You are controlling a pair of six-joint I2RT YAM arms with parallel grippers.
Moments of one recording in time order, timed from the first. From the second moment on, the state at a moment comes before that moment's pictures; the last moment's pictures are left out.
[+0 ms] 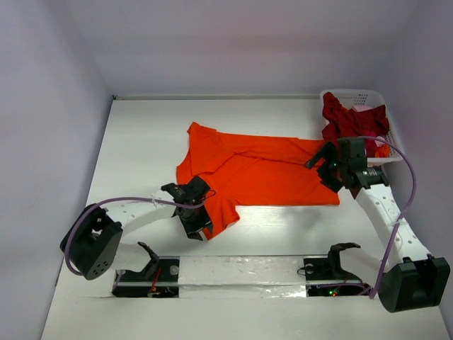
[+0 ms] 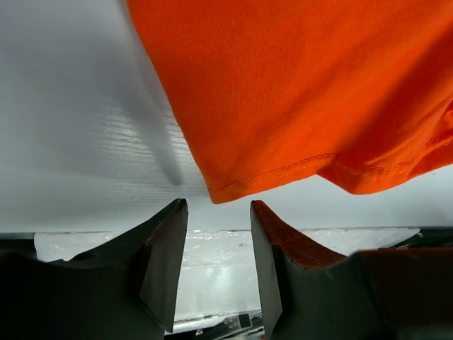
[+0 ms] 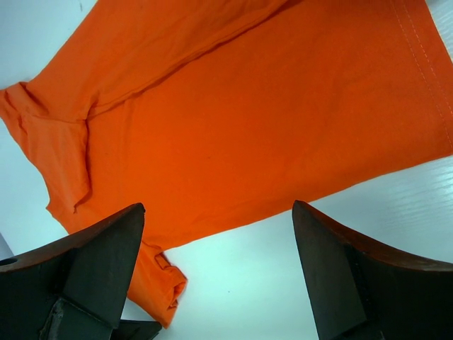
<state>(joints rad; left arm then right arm) -0.74 1.31 0.64 -0.73 0.17 -1.18 0.11 1.03 0.89 -0.69 0.02 0.84</state>
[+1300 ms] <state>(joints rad) -0.76 1.38 0.64 -0.65 0.18 -1.24 0.07 1.03 0.91 -0.68 -0.05 0.81</state>
